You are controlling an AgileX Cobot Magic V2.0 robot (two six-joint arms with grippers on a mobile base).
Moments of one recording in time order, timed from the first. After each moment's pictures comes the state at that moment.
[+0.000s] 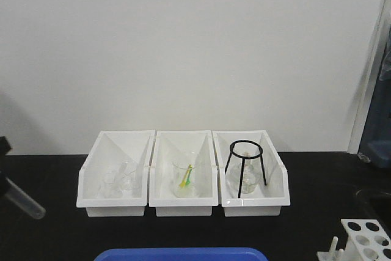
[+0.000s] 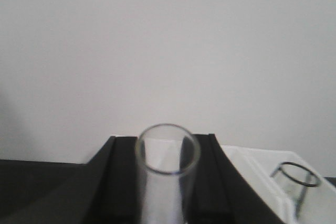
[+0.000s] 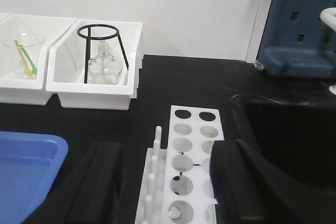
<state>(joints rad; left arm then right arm) -0.14 1.02 -0.57 0.24 -0.43 -0.54 0.00 0.44 -0.28 0.01 0.16 -0.09</state>
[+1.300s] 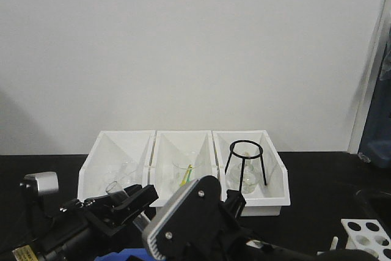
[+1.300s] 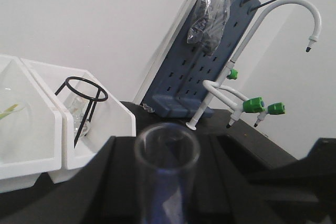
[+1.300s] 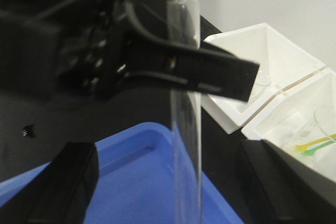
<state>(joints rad) -0.45 1.45 -0.57 0.44 -0.90 -0.90 0.85 1.41 -0.92 1.44 -0.07 -1.68</state>
